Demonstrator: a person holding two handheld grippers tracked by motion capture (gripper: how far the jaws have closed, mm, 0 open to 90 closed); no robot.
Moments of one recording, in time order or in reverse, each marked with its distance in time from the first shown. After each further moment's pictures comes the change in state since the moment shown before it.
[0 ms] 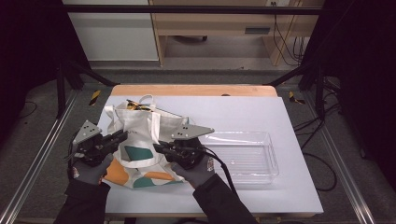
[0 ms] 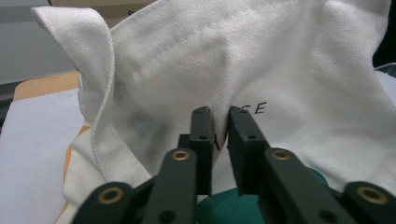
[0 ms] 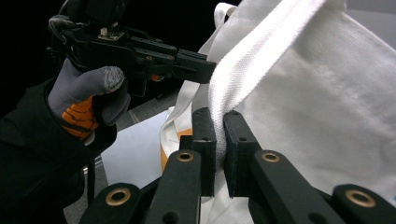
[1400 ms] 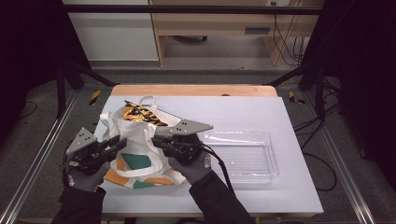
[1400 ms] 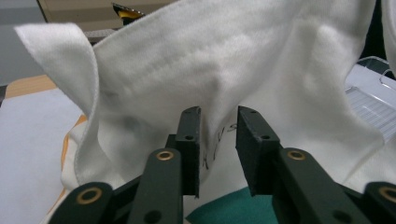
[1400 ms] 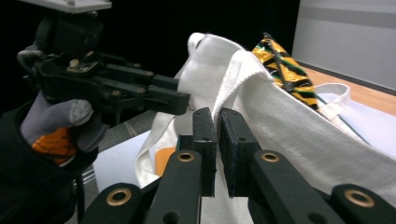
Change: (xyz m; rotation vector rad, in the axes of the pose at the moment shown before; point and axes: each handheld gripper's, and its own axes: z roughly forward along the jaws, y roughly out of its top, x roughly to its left) left arm -0.005 -0.010 -0.016 -0.023 -0.031 0.008; right arm -0.002 0.009 0.005 -0.046 -0.015 -0.003
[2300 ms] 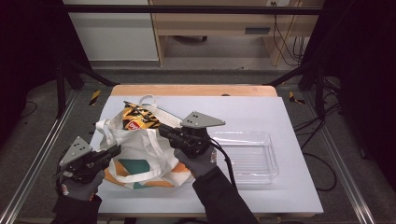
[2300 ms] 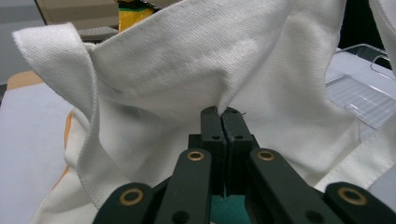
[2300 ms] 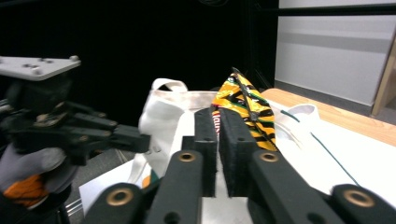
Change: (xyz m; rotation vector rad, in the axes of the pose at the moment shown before) left arm -0.005 -0.018 -0.020 0.017 -0.013 0.022; right arm -0.011 0.015 -0.016 -0.098 -0.058 0.025
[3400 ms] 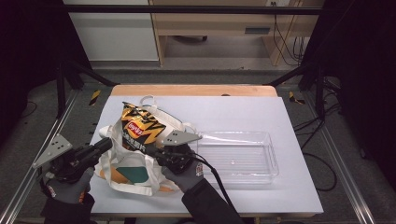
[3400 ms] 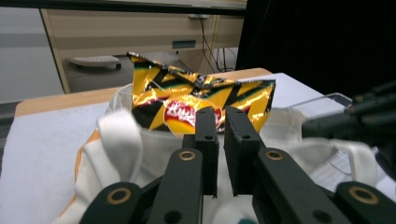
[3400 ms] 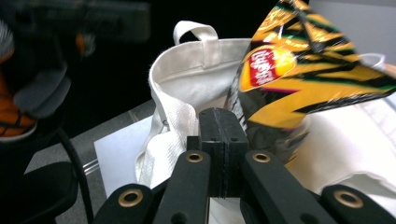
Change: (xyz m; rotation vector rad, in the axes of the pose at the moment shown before) left arm 0.001 0.027 -0.025 -0.138 -0.012 -0.063; right arm 0.025 -0.046 0.034 0.144 0.070 -0.018
